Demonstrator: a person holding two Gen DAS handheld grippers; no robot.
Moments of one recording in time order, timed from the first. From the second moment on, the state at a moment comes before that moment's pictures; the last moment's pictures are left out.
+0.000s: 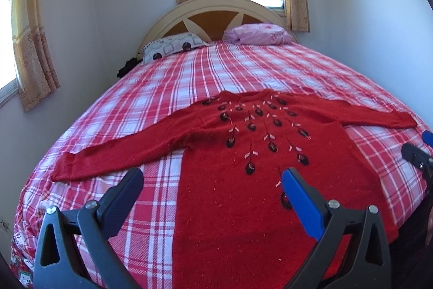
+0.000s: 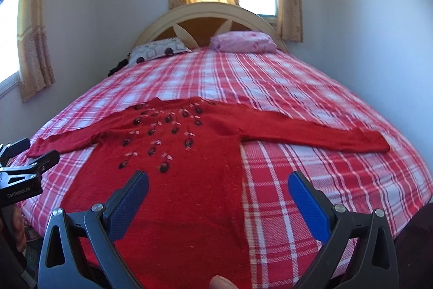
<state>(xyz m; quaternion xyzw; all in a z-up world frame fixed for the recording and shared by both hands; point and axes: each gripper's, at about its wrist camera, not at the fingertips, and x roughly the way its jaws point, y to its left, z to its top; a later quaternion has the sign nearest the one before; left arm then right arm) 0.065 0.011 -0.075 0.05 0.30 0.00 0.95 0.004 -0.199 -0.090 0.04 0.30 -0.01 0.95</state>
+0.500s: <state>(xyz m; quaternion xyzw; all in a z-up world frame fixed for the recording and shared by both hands) 0.155 0.016 -0.113 0.06 0.35 0.00 0.94 0.045 -0.422 -0.126 0.23 0.31 -0.19 0.90</state>
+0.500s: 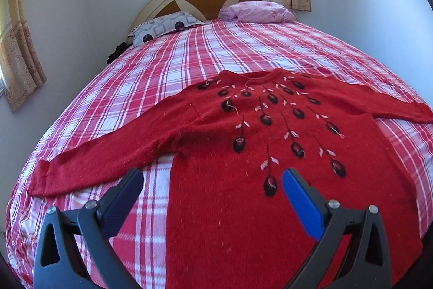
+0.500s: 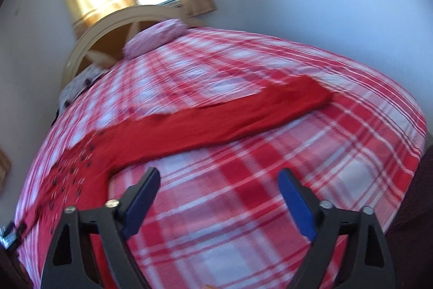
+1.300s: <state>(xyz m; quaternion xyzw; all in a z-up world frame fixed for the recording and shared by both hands) 0.255 0.004 -0.168 0.06 0.43 -0.02 0.90 0.109 -0.575 -0.172 0.32 0.31 -0.27 0.85</state>
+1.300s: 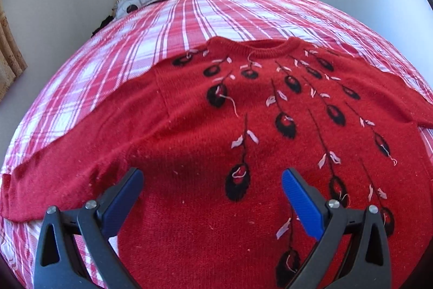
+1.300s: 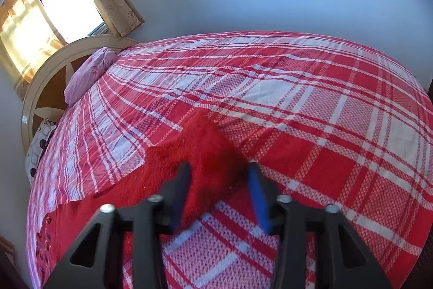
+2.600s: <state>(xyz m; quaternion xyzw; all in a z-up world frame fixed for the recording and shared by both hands) 0.251 -0.090 -0.109 0.05 0.42 -0.22 0.88 0.195 -0.271 -0.167 0.11 0.38 0.12 0.91</state>
